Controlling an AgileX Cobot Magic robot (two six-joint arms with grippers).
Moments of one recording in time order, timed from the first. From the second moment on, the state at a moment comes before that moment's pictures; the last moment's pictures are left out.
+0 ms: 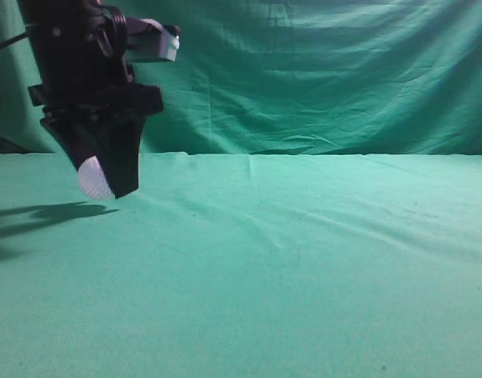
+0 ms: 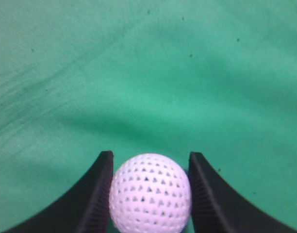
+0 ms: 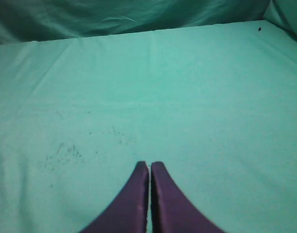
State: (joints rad) left arm -0.48 1.87 -1.19 0.01 0.61 0.17; right arm 0.09 -0.01 0.03 0.11 0.38 -0.05
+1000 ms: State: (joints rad) left arm 0.06 1.69 -1.28 0.04 0.94 -0.03; right arm 0.09 -0.01 0.03 0.11 0.38 -0.05
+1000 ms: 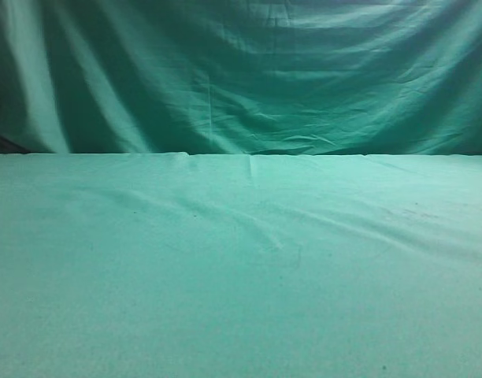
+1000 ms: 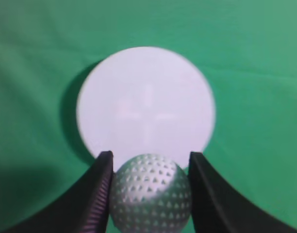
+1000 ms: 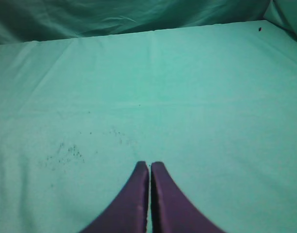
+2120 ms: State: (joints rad) left arm 0.13 1.76 -1.10 0.17 0.59 -0.05; right arm 0.09 -0.01 0.03 0.11 0.38 -0.05
